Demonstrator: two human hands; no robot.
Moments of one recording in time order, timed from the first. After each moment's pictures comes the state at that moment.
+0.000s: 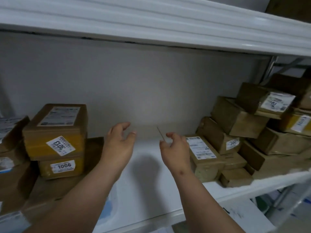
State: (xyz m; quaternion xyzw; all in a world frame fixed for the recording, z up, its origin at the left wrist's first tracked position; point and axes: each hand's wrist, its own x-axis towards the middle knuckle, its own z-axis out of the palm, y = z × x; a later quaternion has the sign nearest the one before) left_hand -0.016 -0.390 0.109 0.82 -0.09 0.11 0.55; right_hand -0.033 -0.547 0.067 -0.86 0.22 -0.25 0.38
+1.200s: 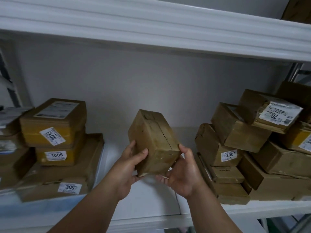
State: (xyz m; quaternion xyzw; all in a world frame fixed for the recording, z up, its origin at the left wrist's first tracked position) left_hand -0.050 -0.455 0.063 0.58 -0.03 -0.17 0.80; right_hand -0.068 -0.634 0.048 -0.46 0.09 0.08 0.88
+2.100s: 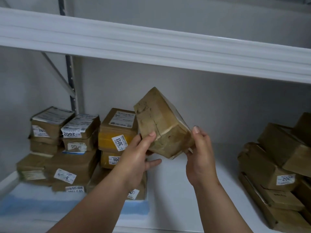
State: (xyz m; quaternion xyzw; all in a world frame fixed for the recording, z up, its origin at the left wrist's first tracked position) left_hand -0.050 -0.311 0.123 0.54 -0.06 -0.05 0.84; right_hand -0.043 -0.470 0.118 -0.55 0.00 -0.21 0.81
